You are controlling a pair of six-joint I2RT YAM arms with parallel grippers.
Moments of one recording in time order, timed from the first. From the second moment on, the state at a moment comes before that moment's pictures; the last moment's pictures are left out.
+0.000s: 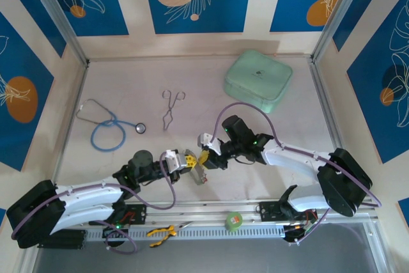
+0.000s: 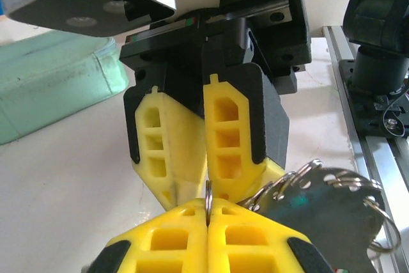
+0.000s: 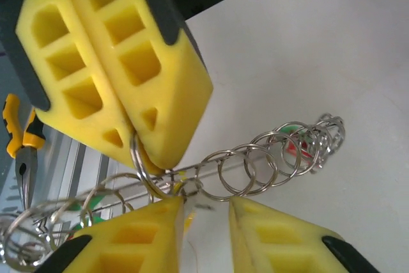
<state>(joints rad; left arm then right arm) -0.89 0.98 0.13 0.70 0.37 0.19 0.77 1.30 0.66 -0.14 -0.70 -0.33</state>
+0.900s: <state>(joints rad) -0.89 1.01 0.13 0.77 0.37 0.18 0.83 1.27 0.52 0.11 -0.65 -0.23</state>
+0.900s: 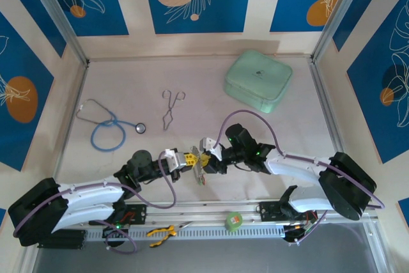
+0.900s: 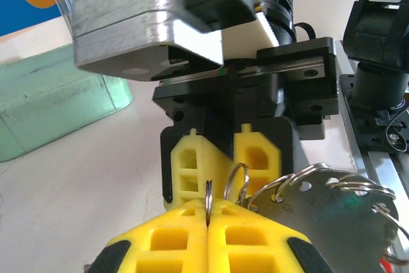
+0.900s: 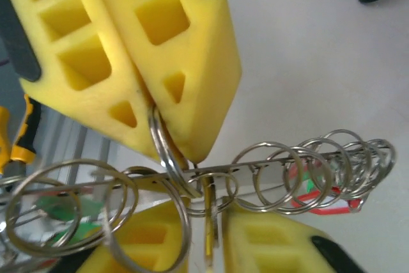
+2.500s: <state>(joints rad) -0.89 0.18 0.24 0.07 -0.42 -0.06 0.98 1.41 0.92 -0.09 -0.23 -0.42</state>
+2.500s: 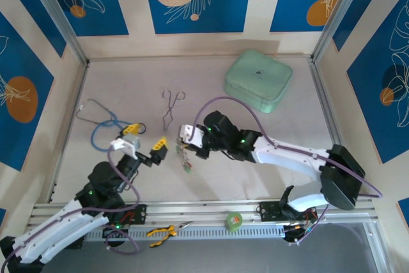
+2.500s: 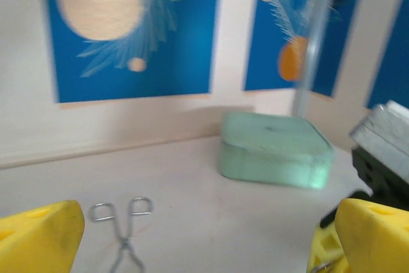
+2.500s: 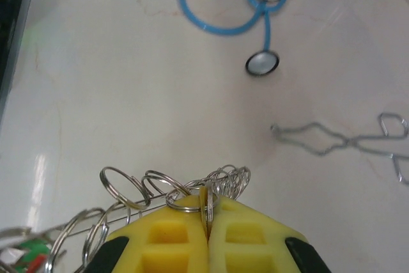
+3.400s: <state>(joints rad) -0.78 0.69 0.36 0.00 -0.68 -0.10 0.90 1.60 0.83 -0.37 0.18 -0.54</state>
